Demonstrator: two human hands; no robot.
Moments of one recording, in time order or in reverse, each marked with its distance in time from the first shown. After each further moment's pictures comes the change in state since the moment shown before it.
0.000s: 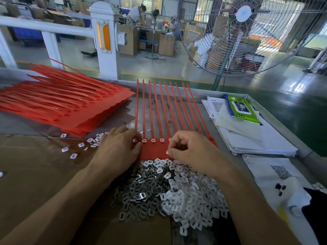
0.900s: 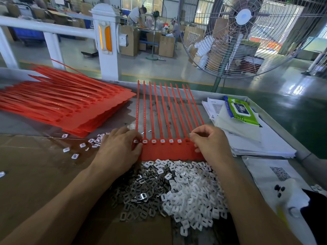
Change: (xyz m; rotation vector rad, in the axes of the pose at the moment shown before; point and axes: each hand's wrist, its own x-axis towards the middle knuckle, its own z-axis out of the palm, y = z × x) left_hand -0.001 0.001 -0.001 -0.004 -0.008 -0.014; right_hand 0.014 0.033 -0.009 0.105 0.524 0.241
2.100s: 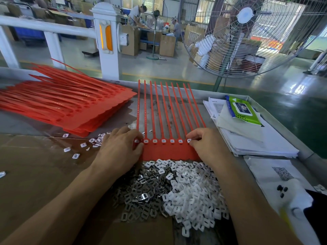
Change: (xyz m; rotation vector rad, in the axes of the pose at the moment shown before) left_hand 0.000 -0.001 0.001 -0.003 0.010 -0.002; right_hand 0.011 0.003 0.011 -0.254 -0.104 0.014
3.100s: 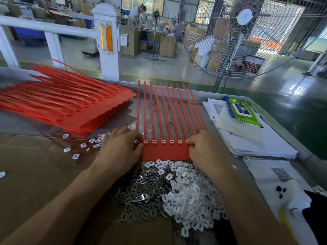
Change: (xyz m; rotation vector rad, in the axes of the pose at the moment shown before) left_hand 0.000 0.002 0.000 0.015 0.005 -0.003; right_hand -0.028 -0.027 -0.010 -0.491 -0.057 -0.147
